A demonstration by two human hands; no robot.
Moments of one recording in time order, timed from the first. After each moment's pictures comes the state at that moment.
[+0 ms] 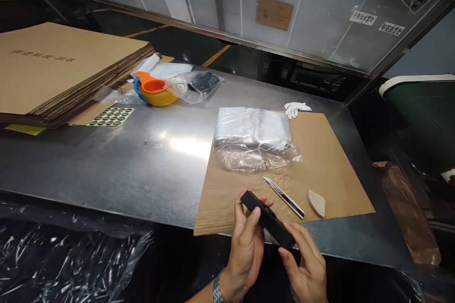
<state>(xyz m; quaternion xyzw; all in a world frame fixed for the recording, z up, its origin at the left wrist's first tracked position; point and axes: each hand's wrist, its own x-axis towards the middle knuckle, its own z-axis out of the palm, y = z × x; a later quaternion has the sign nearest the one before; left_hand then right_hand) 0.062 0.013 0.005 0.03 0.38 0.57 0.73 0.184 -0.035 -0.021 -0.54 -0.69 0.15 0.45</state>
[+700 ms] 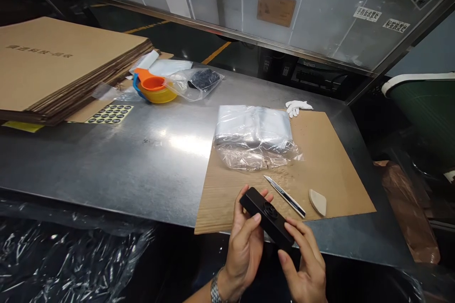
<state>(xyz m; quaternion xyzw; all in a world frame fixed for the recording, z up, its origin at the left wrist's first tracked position) 0.054 0.013 0.004 0.04 0.33 0.57 0.75 0.184 -0.039 -0.028 -0.53 -0.70 0.15 0.45</state>
